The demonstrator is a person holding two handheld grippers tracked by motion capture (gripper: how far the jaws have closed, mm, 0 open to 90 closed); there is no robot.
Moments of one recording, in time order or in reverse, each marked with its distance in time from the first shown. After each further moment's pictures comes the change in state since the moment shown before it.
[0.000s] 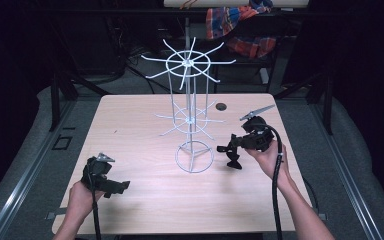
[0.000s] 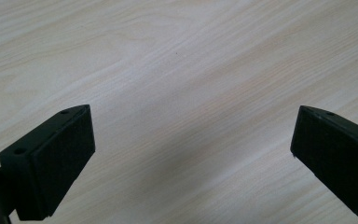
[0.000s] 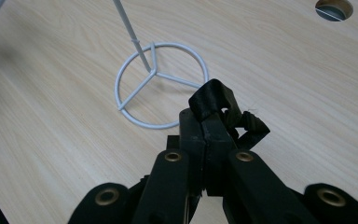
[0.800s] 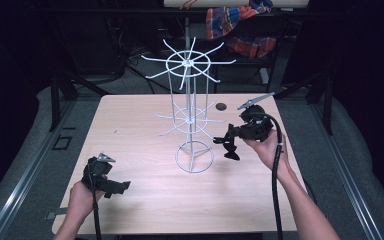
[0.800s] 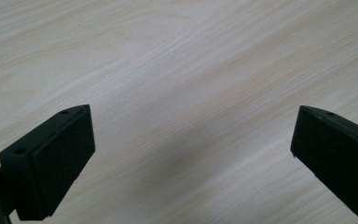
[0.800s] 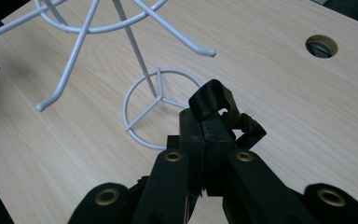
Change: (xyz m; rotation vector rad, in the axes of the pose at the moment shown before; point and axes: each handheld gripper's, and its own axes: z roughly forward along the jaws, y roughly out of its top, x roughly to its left) left arm -0.001 0.000 0.001 0.006 -0.001 0.003; right arm 0.008 0.030 -0.019 -0.036 -0.007 -0.043
